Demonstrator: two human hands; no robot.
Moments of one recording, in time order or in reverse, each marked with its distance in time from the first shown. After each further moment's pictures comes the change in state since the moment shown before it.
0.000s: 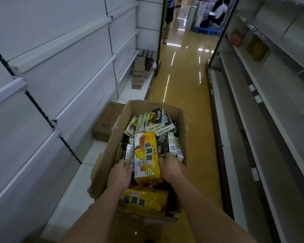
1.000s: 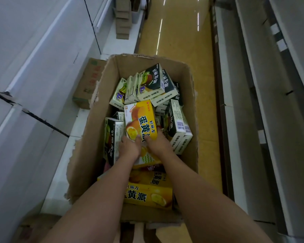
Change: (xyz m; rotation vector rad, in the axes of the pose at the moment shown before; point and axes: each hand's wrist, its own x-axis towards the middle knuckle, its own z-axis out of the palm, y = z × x) left_hand 0.114 0.000 0.102 -0.108 -0.138 -0.340; right_hand 0.108 -0.001 0.096 0.438 -0.232 0.266
